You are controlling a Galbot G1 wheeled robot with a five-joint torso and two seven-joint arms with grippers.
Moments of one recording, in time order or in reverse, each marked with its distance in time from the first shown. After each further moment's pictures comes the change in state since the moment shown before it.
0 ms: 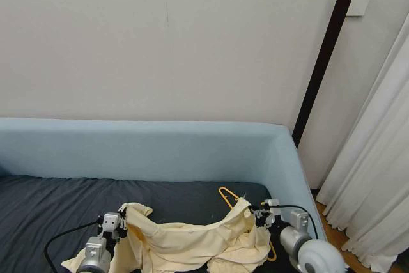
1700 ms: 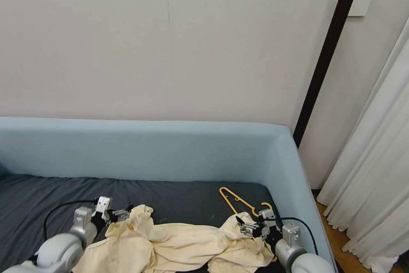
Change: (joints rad) left arm -0.551 0.267 0.395 0.383 -0.475 0.076 0.397; right arm -0.092 -0.016 0.046 0.075 -0.193 0.044 -0.014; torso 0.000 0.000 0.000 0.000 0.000
